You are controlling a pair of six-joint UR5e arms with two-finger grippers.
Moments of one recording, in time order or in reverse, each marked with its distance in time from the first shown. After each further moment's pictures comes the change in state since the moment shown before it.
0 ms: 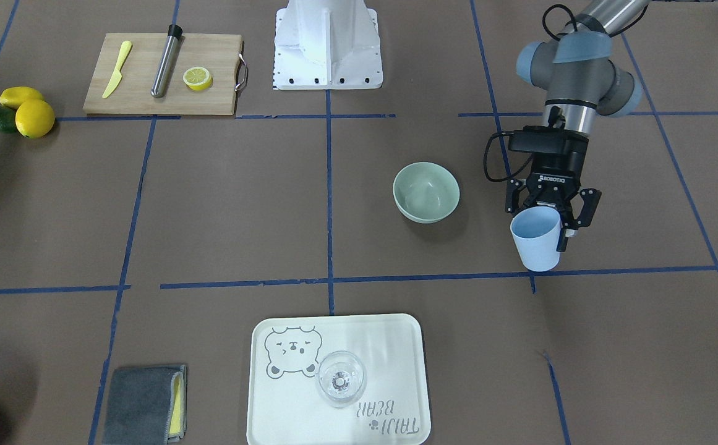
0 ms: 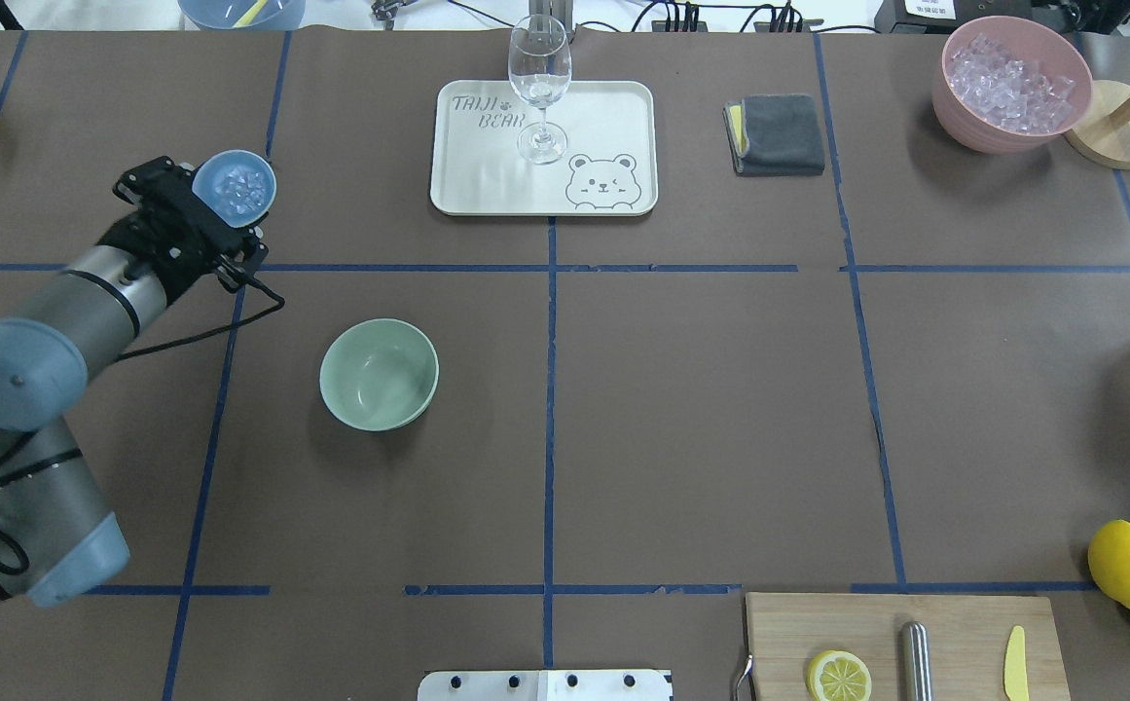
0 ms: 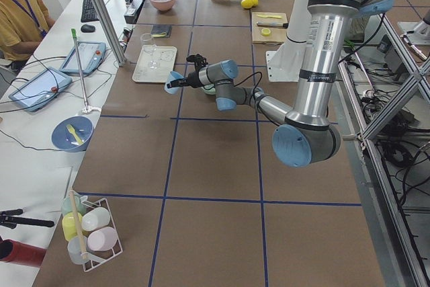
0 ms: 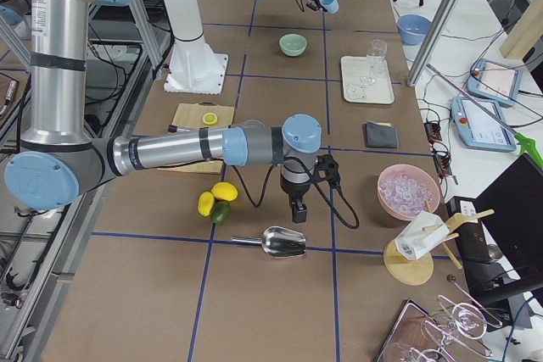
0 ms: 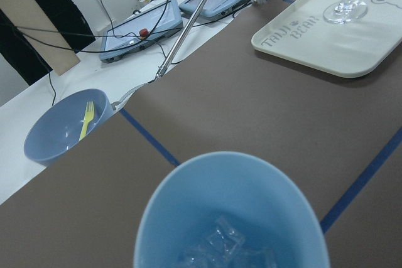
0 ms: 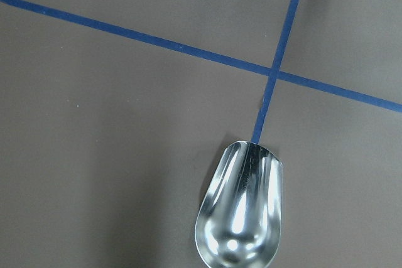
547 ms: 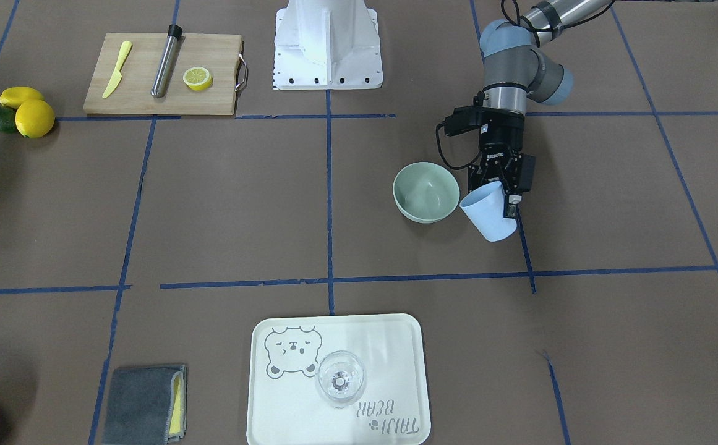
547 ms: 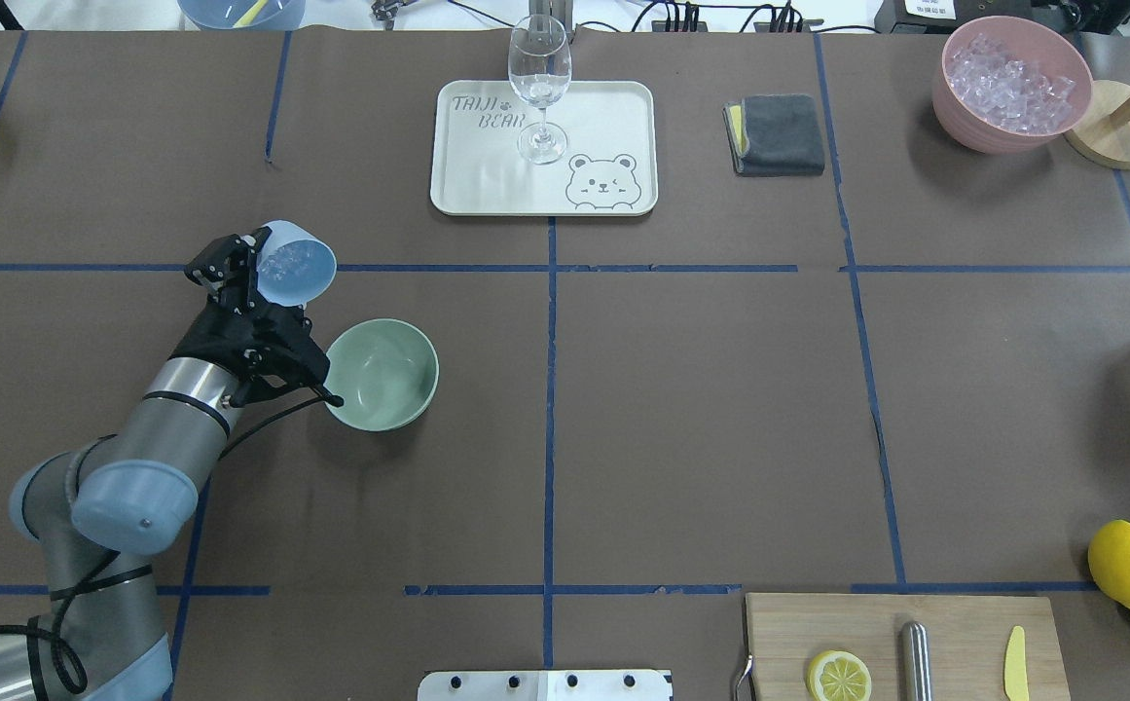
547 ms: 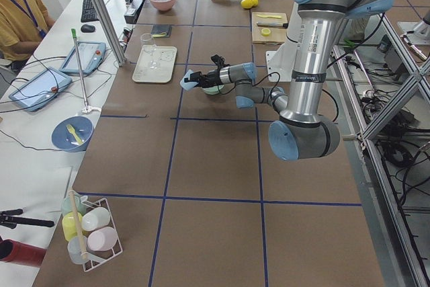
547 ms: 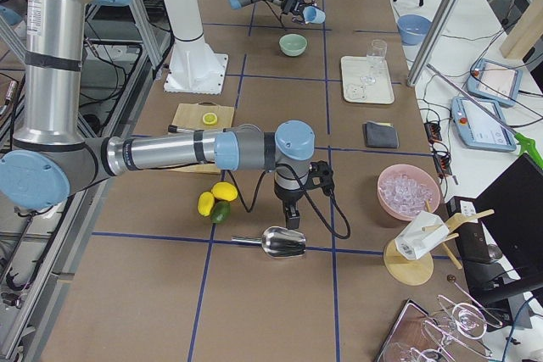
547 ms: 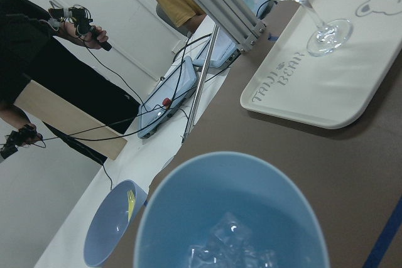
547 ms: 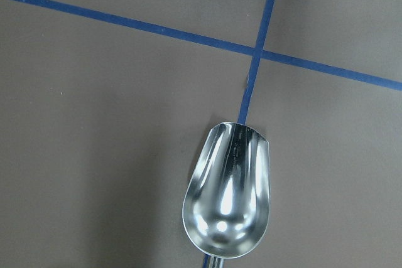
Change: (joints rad) left arm 0.229 -0.034 0.023 0.028 0.363 0.317; right arm 0.019 -0.028 0.003 0.000 0.001 0.000
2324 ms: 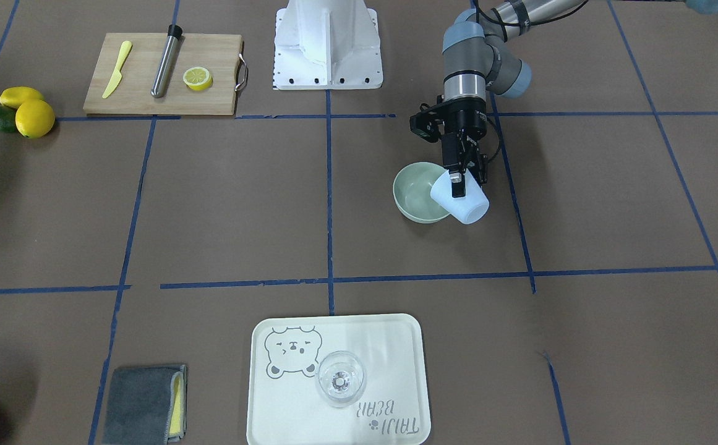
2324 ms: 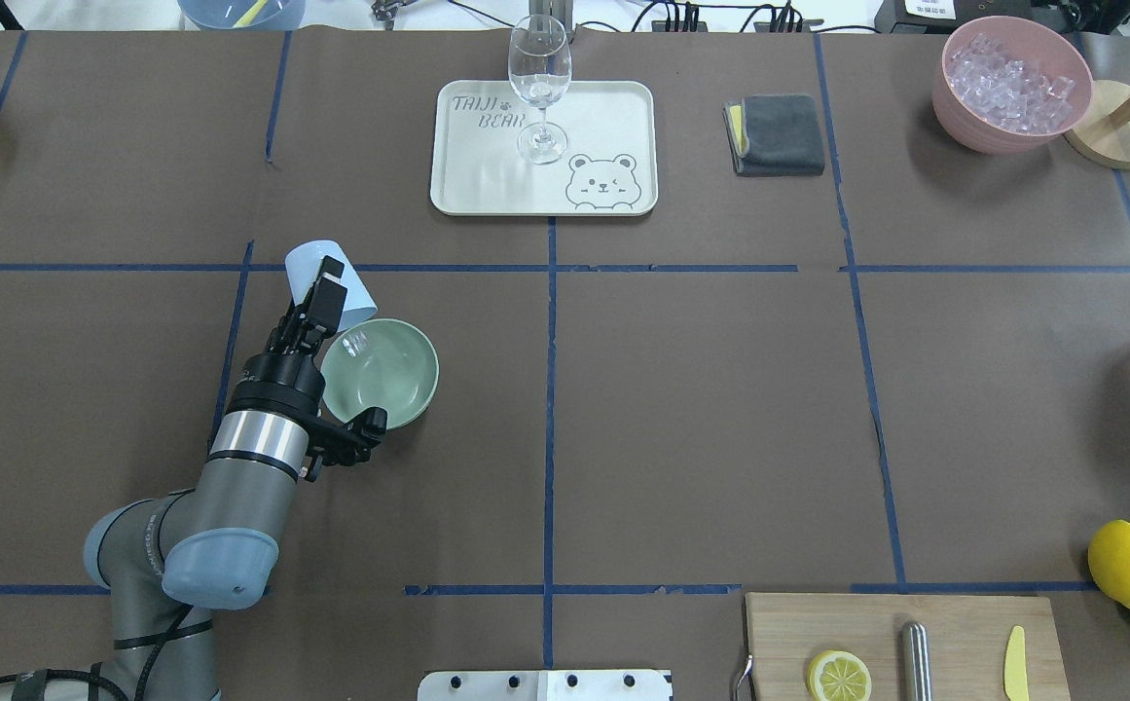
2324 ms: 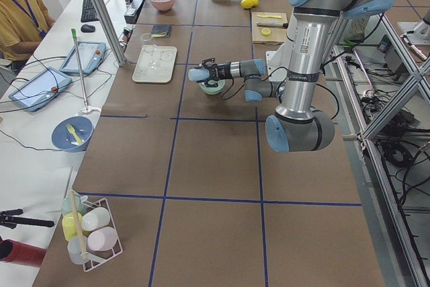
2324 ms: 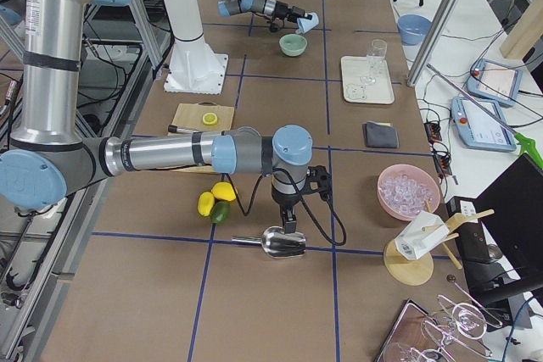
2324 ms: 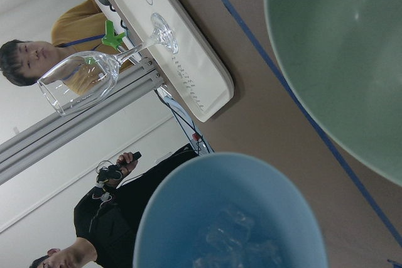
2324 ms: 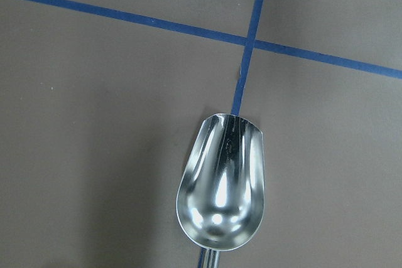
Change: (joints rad) left arm 0.087 -0.070 0.034 0.034 0.215 1.026; right arm 0.007 -0.008 -0.009 -0.002 0.001 0.003
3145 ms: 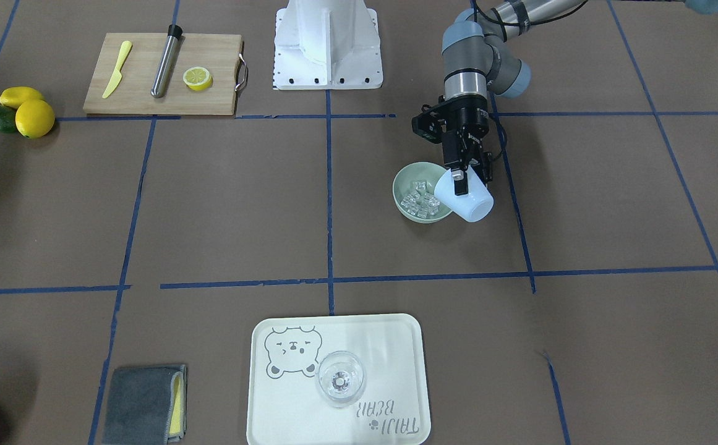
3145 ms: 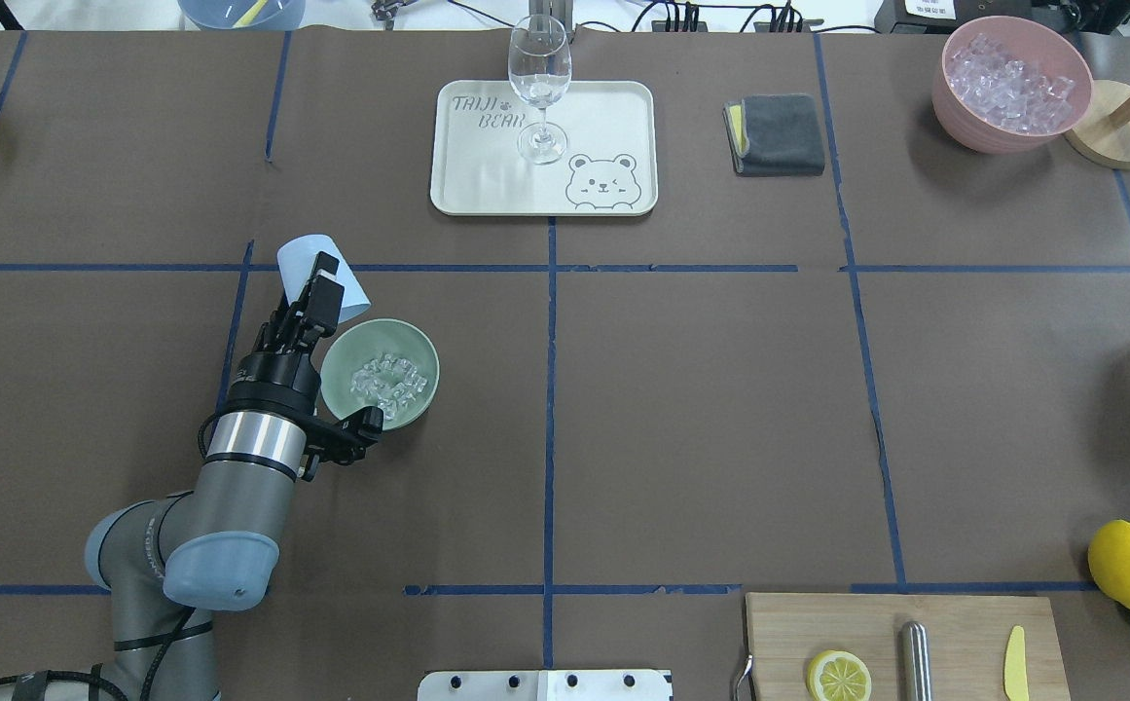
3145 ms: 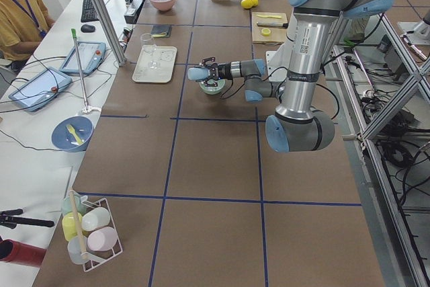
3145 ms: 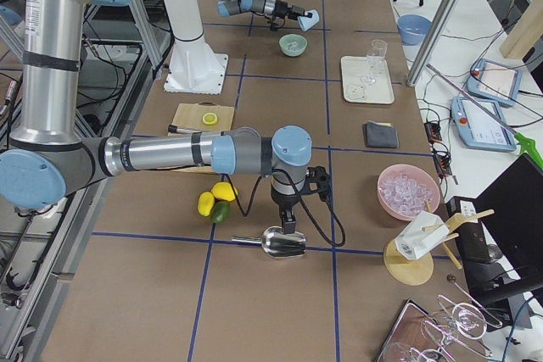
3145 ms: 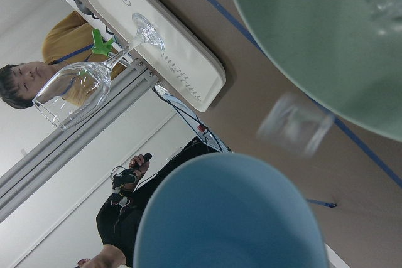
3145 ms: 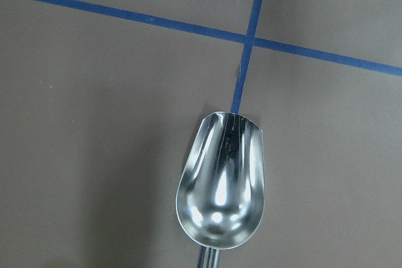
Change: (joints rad) left arm 0.002 0.001 0.002 -0.015 0.038 0.047; right arm 0.000 -0.002 0.000 0.000 0.000 0.001
